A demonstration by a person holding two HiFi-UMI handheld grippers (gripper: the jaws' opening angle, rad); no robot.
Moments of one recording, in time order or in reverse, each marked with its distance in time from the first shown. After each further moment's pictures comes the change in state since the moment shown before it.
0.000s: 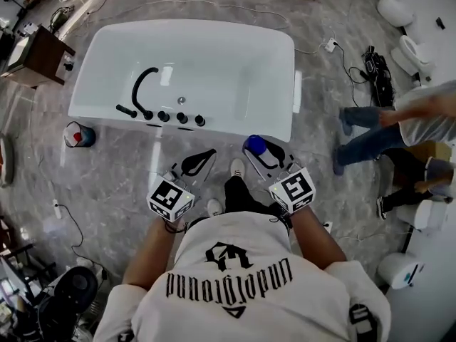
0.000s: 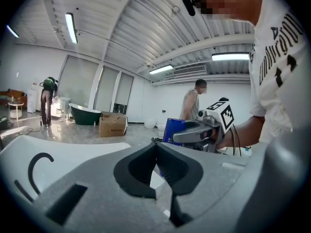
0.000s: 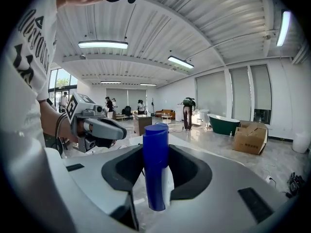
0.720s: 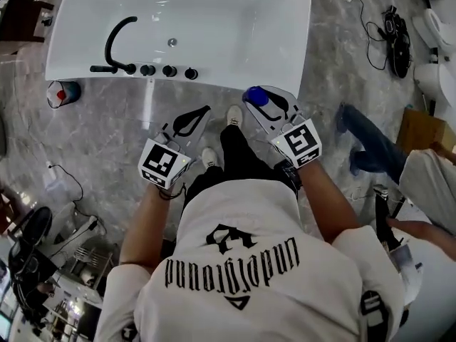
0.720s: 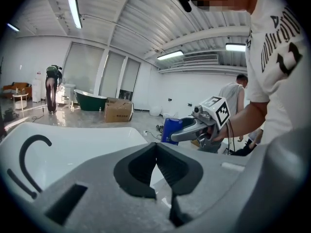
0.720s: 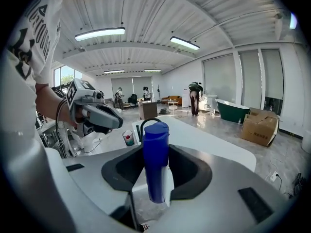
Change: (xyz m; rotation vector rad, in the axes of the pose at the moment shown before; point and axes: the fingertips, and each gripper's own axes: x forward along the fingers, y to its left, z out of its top) left arm 0.071 0.072 -0.074 -0.082 0.158 0.051; right arm 0.082 -0.077 -0.095 0.008 0.169 0.114
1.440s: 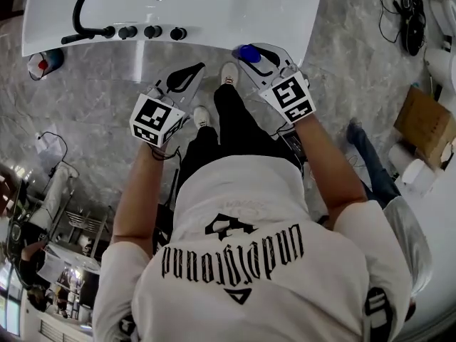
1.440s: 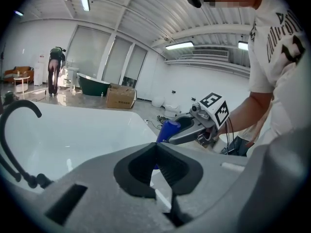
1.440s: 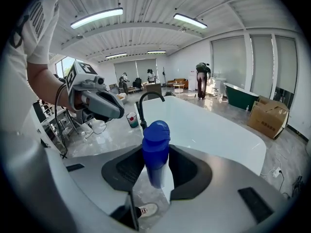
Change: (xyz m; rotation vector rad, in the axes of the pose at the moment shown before) left arm 0.068 0.037 -0.087 -0.097 0.115 -0.009; right arm 0.067 -0.030 -0.102 -0.009 0.206 0.082
